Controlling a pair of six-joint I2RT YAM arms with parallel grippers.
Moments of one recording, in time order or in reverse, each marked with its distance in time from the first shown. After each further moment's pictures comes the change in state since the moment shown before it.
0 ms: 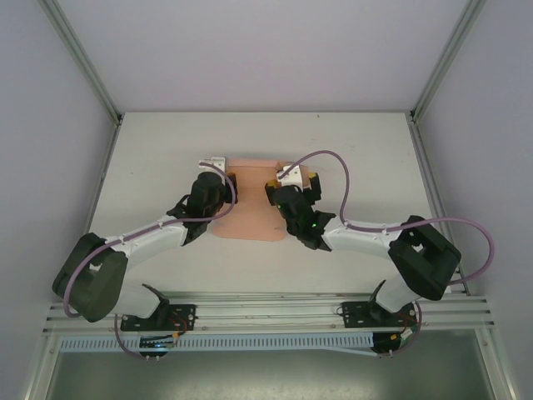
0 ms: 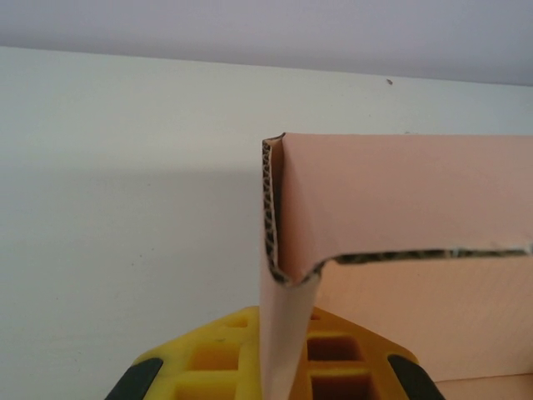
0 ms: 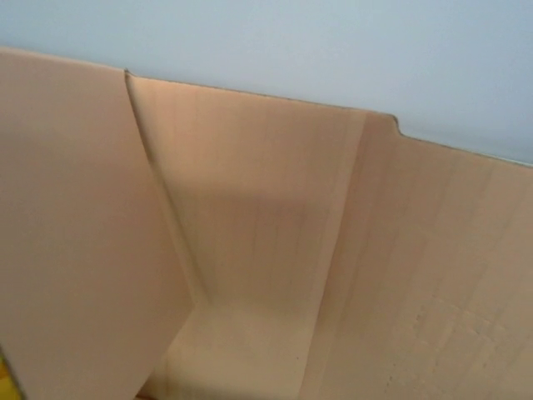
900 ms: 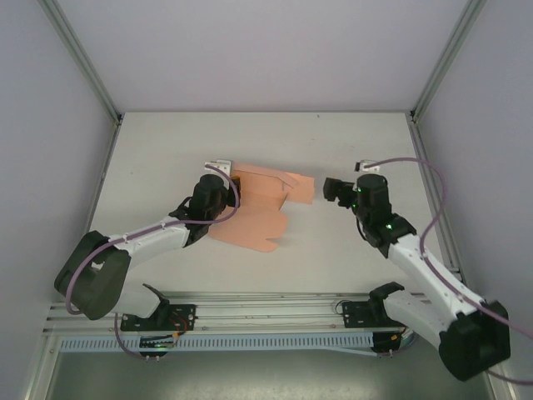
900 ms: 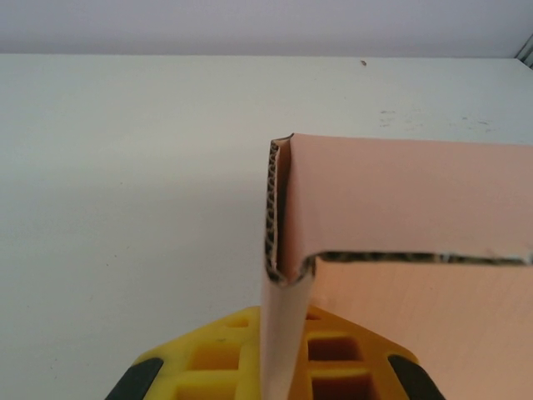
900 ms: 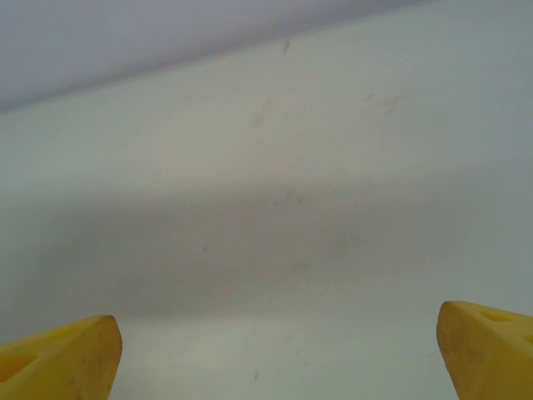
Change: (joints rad) left arm -0.012 0.014 -0.020 0.038 0.043 0.058; right arm -0.531 -0.523 -0.148 -0.468 -0.681 0.246
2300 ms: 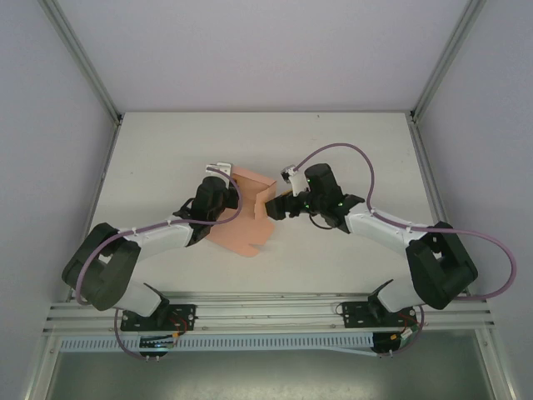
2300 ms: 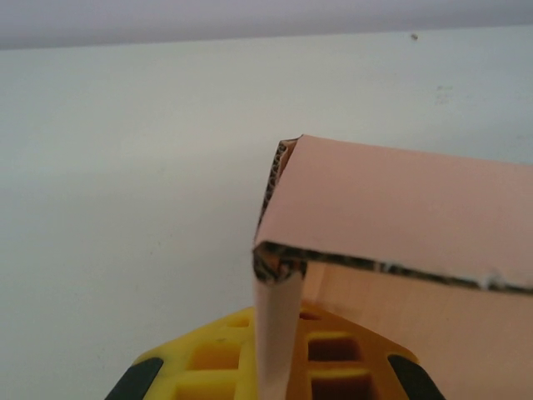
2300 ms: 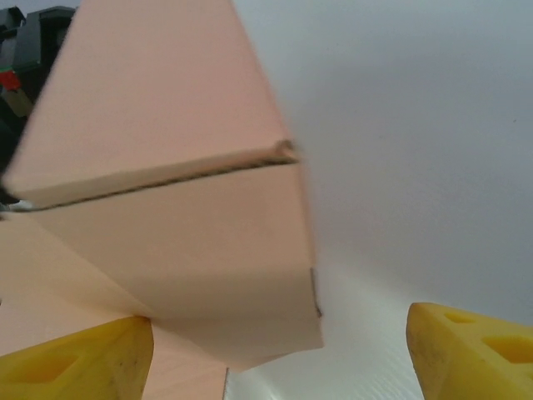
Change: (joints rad) left arm 0.008 0.073 -0.018 0.042 -0.069 0.056; right arm 0.243 0.439 0.164 0.194 -0.573 -0.126
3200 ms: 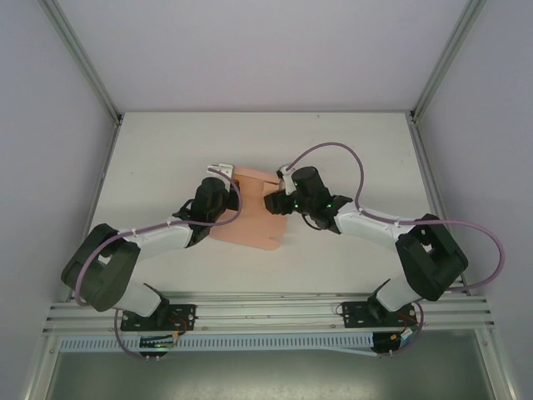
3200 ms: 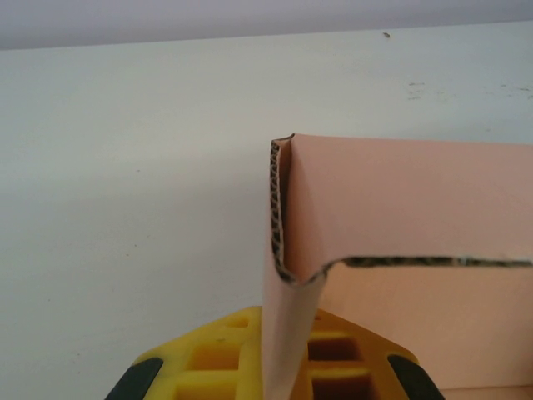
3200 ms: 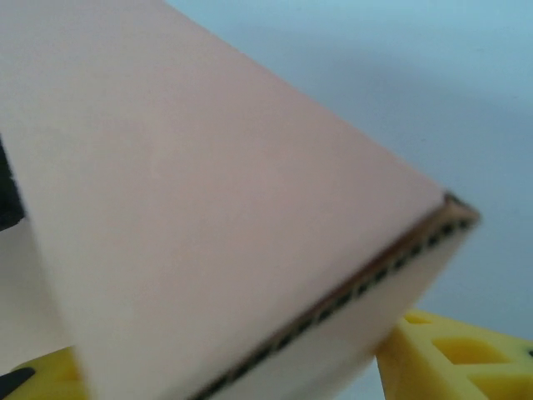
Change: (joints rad) left arm -0.002 -0.013 -0.015 0.026 0.050 0.012; right arm 0.073 0.070 0.034 0.023 0.349 0.049
